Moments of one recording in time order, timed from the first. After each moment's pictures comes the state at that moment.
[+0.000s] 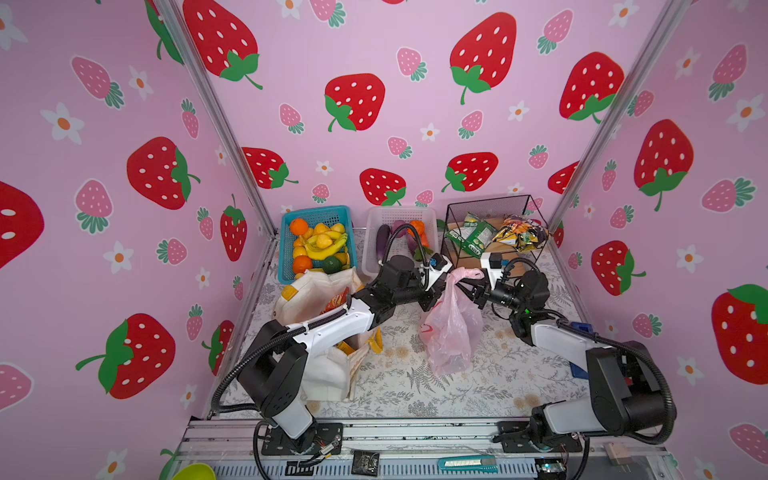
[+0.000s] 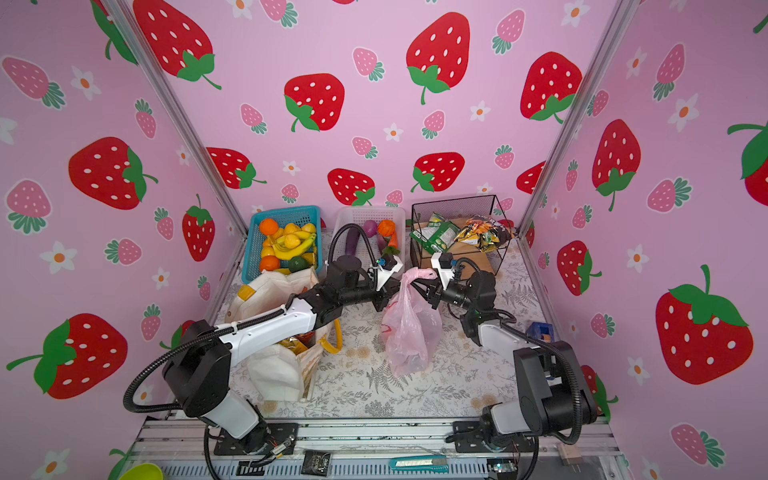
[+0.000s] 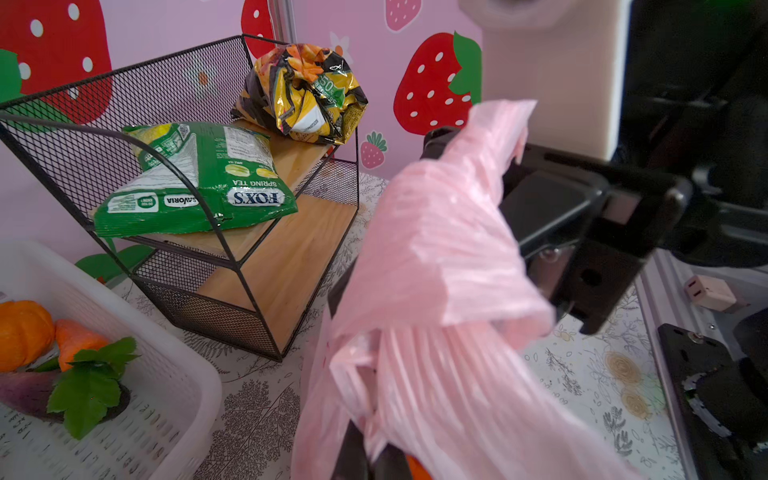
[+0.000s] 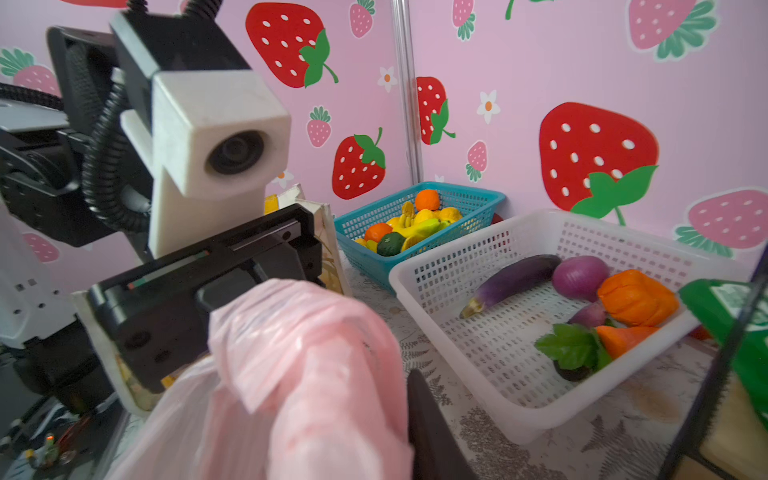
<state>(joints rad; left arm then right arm) -0.71 1.63 1.13 0.16 0.40 0.14 0.31 1.41 0.62 0.86 -0.91 0.19</state>
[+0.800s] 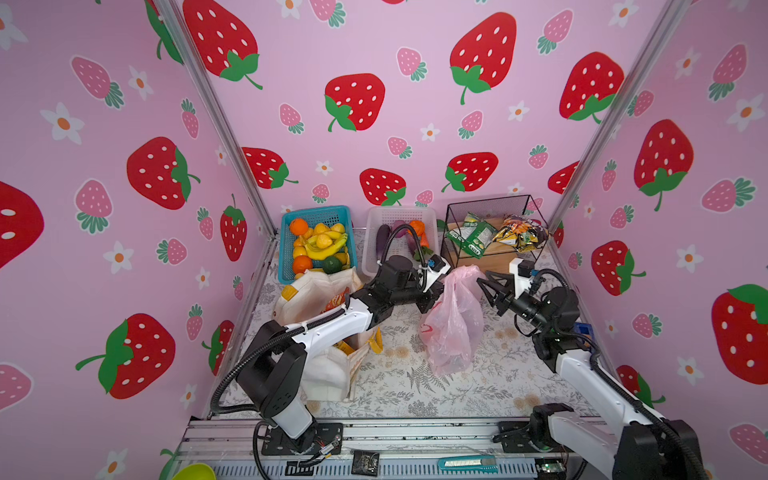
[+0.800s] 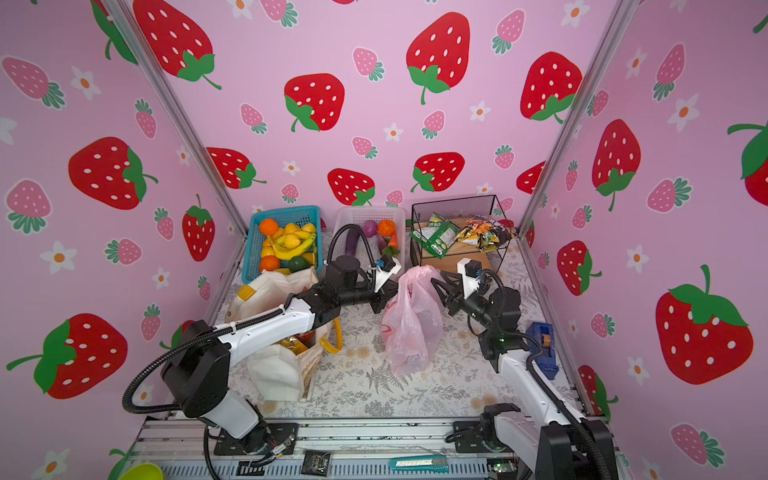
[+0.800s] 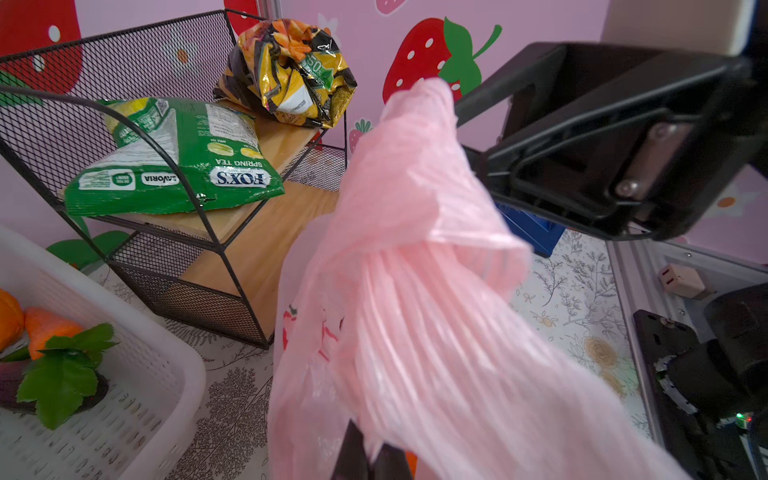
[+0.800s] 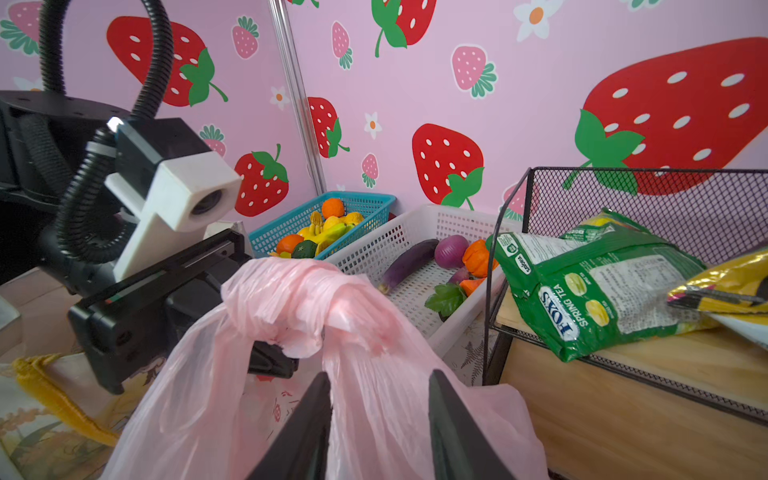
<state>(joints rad) -0.71 1.63 1.13 0.12 0.45 0.14 0.22 1.04 0.49 0.57 -0.68 0.13</state>
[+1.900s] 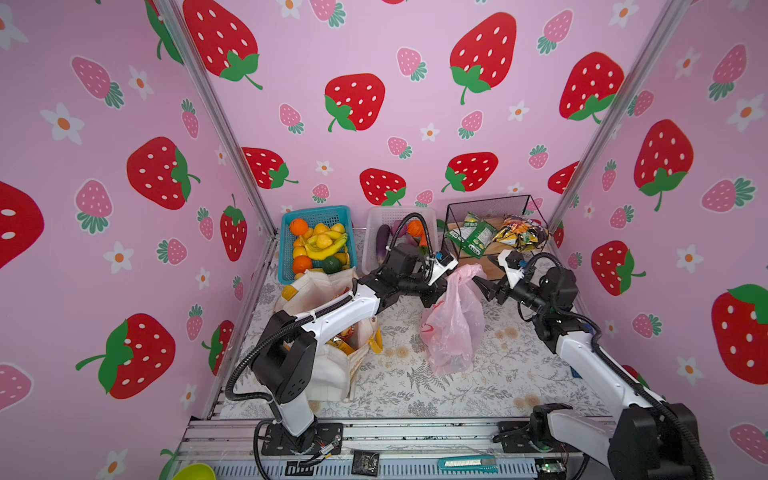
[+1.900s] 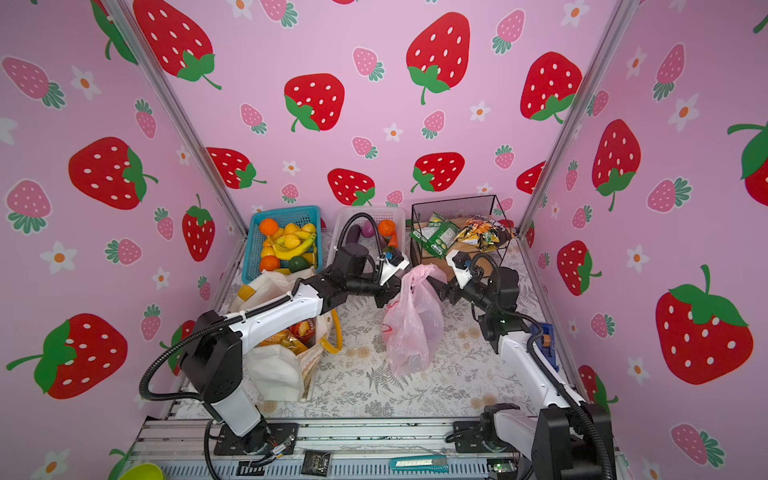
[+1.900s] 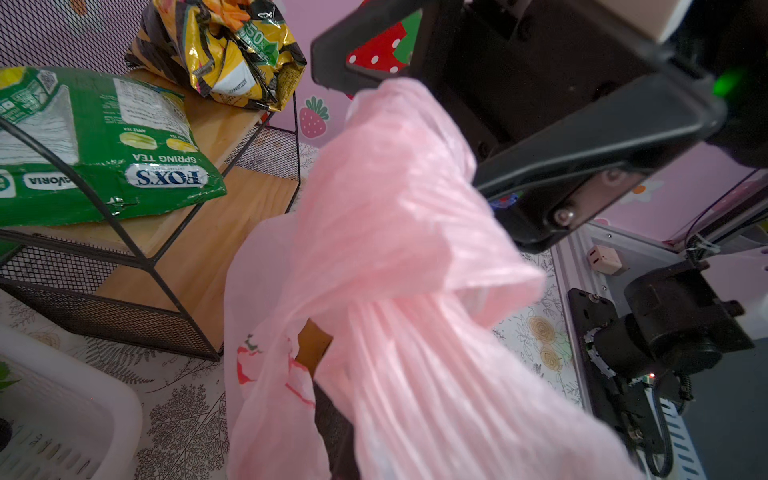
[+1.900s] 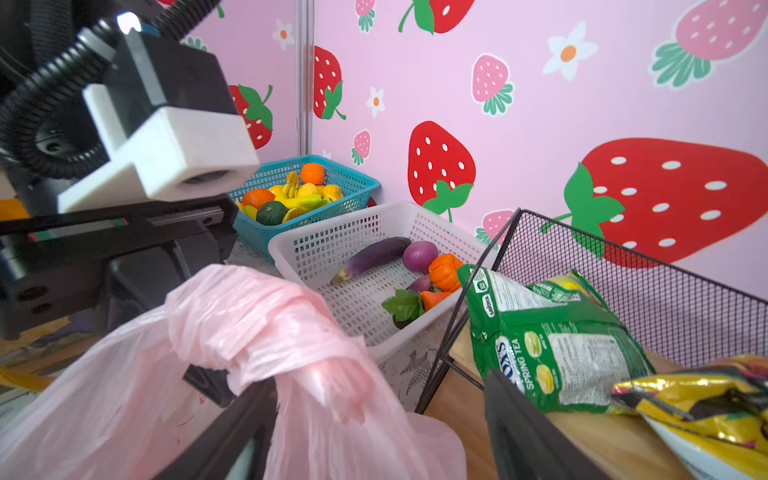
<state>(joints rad) -0.69 1.73 1.32 -0.08 0.61 0.16 0.19 1.13 0.69 0.35 -0.74 -0.27</state>
